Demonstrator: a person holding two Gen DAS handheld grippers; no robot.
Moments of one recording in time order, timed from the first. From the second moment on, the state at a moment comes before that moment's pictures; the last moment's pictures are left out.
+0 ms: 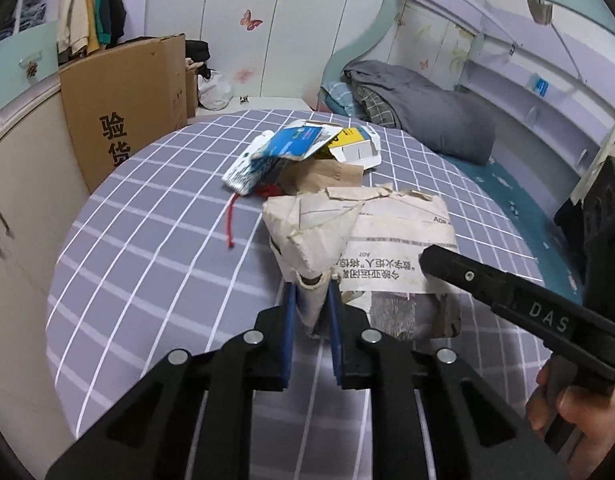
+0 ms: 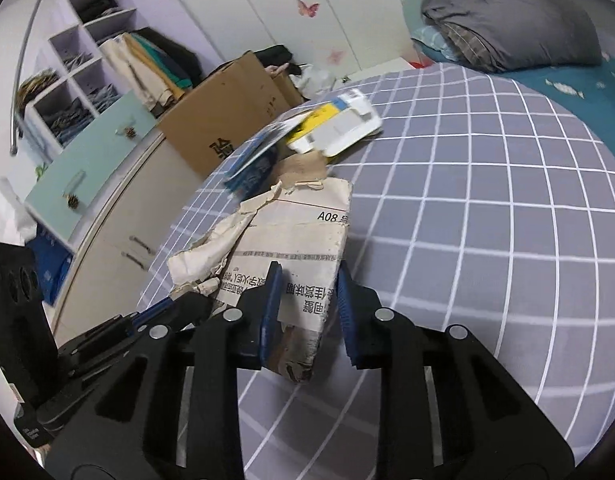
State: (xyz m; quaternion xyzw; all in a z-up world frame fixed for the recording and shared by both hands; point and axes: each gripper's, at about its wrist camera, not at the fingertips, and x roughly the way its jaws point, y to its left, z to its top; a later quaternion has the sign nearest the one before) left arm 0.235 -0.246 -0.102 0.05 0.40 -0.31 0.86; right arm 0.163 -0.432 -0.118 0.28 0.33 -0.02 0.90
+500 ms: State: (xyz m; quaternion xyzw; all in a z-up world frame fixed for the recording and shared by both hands) left arm 0.194 -0.089 -0.082 -0.03 0.37 -0.24 0.90; right arm 0.162 -0.283 -0.086 0.20 0.34 0.08 0.91
